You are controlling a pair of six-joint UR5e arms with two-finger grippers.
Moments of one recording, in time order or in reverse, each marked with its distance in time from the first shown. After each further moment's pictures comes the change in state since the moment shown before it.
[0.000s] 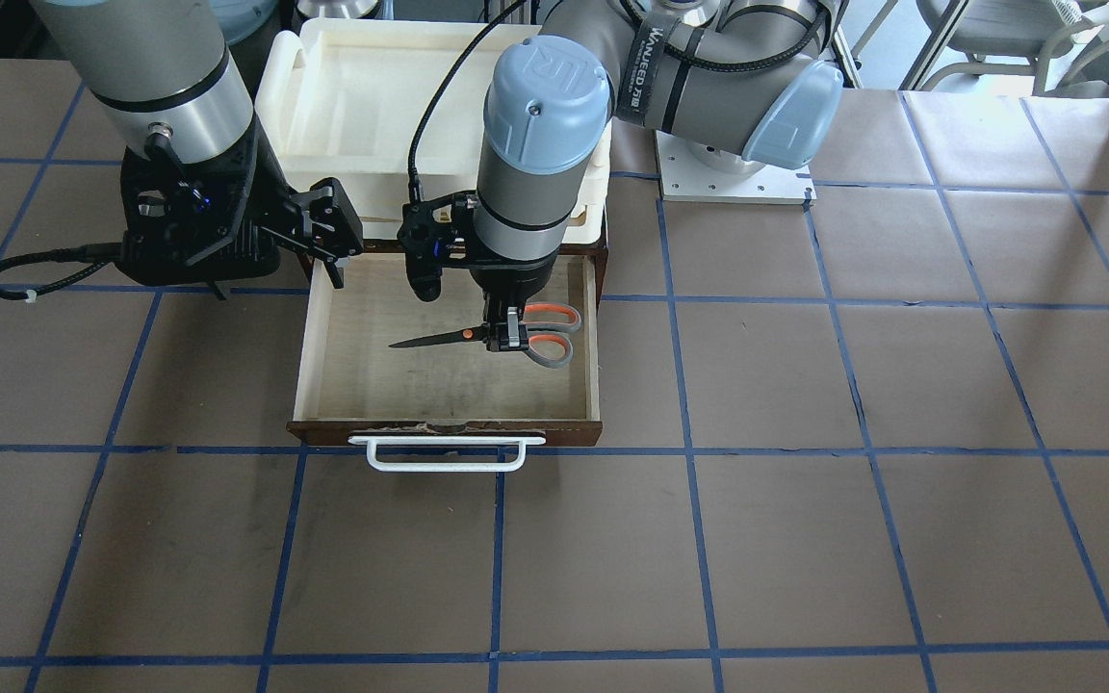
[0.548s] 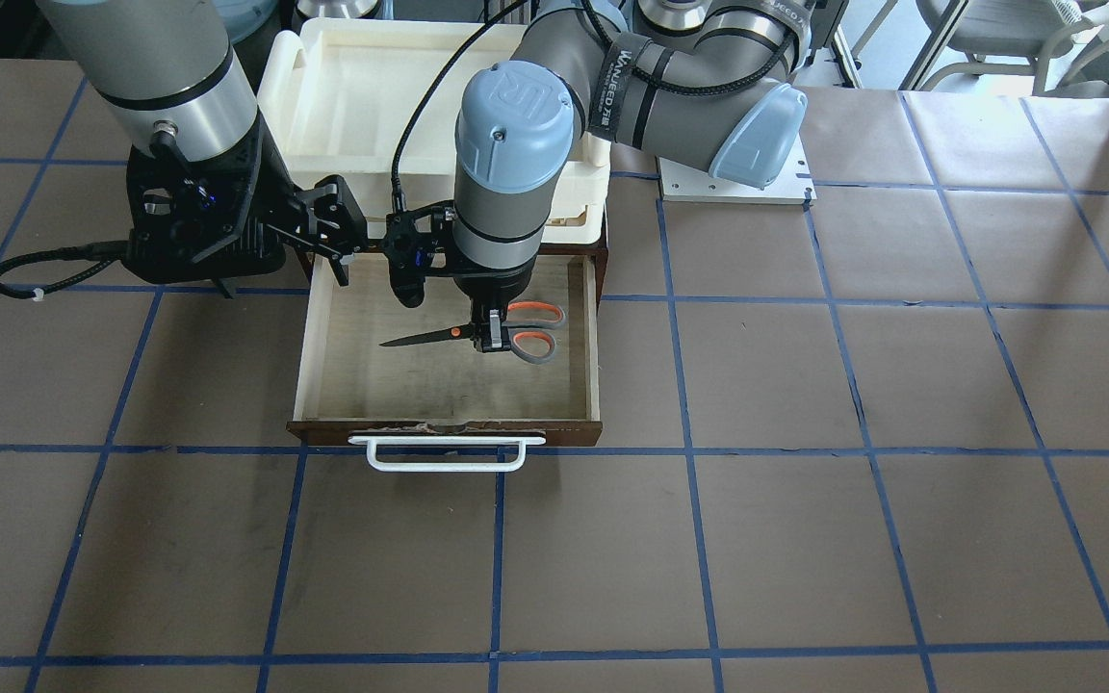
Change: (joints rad) left arm -0.031 -0.026 -0.013 0.000 0.002 -0.038; right arm 0.002 -0.003 0.006 -0.001 0.010 0.000
